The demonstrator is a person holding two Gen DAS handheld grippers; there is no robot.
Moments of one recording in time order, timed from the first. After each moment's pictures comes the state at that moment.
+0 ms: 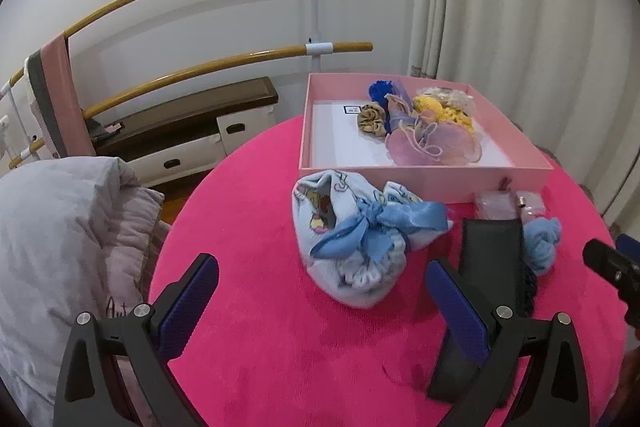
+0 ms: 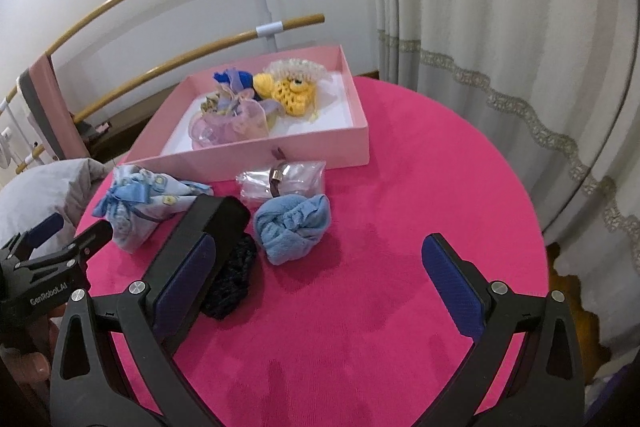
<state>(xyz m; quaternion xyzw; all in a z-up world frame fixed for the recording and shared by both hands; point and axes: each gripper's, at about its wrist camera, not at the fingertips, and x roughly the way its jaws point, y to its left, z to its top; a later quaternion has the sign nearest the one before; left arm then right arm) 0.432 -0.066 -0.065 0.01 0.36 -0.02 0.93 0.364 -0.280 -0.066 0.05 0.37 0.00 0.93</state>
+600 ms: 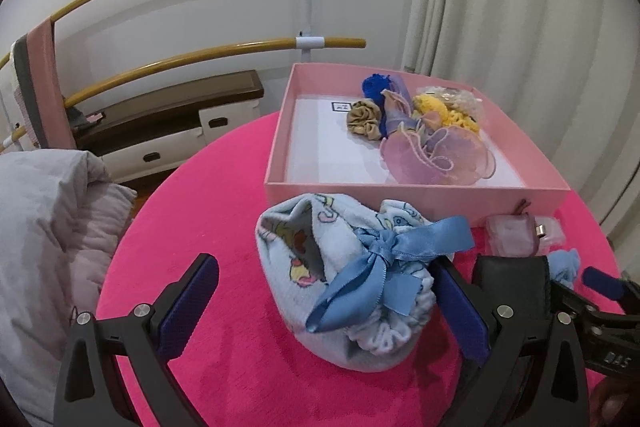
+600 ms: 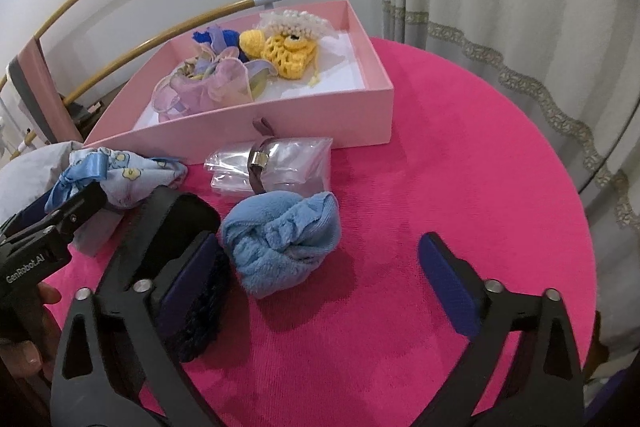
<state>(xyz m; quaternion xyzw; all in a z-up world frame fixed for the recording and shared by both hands) 0.502 -0.072 -0.106 -0.02 0.36 -0.04 0.93 0.413 -0.280 -0.110 0.05 0.41 0.00 0.91</state>
